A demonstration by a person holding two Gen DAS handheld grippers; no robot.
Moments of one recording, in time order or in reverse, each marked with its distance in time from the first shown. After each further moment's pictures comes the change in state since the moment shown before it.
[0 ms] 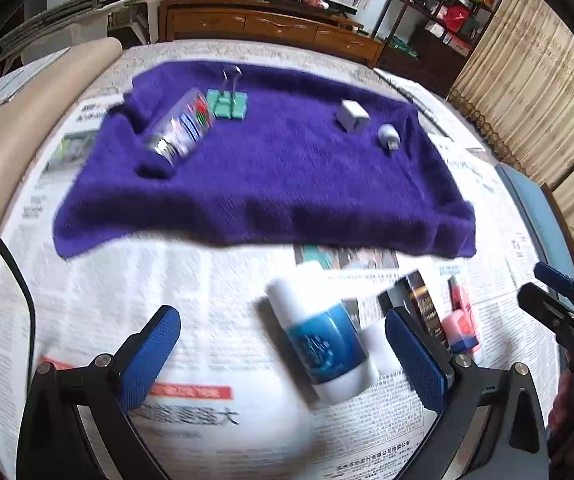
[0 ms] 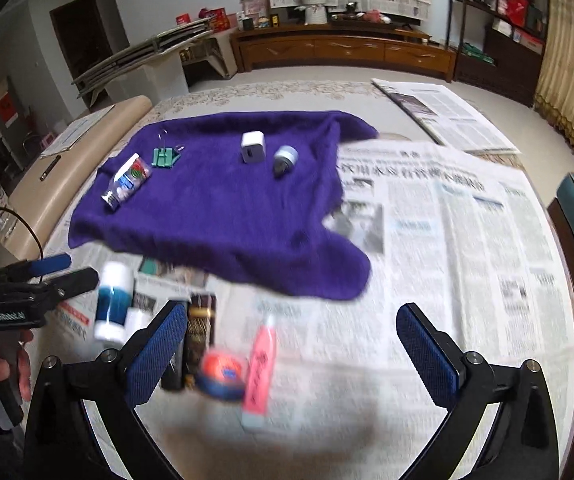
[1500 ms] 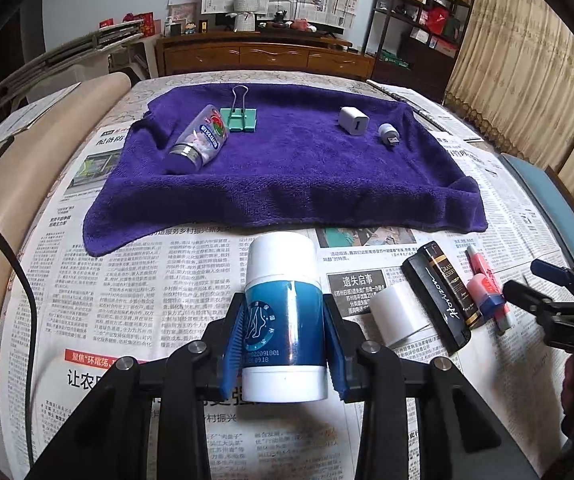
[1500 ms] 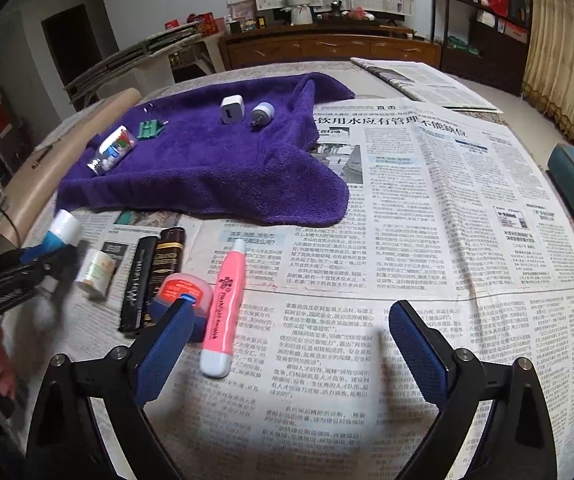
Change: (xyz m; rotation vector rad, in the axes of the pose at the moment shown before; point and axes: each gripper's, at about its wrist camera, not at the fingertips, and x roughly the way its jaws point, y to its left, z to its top) left arm -0.016 0.011 -0.030 0.101 -0.131 0.047; right arm 0.021 -0.013 -0.053 0.022 -0.015 -0.043
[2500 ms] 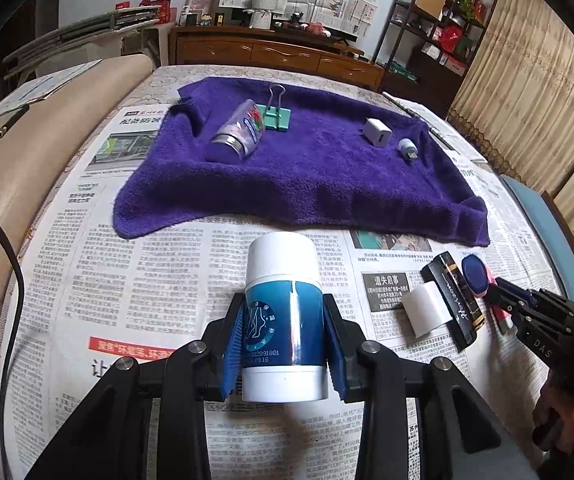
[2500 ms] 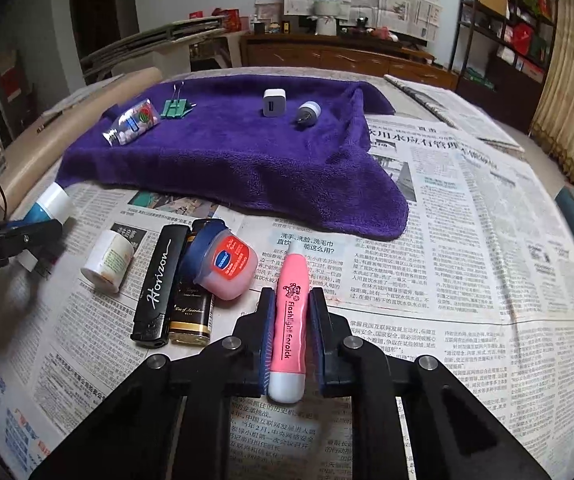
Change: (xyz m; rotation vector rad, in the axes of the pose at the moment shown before) left arm -0.009 0.038 -0.002 -0.089 0.000 -0.042; right arm 0.015 0.041 -0.004 -0.107 -0.041 0.001
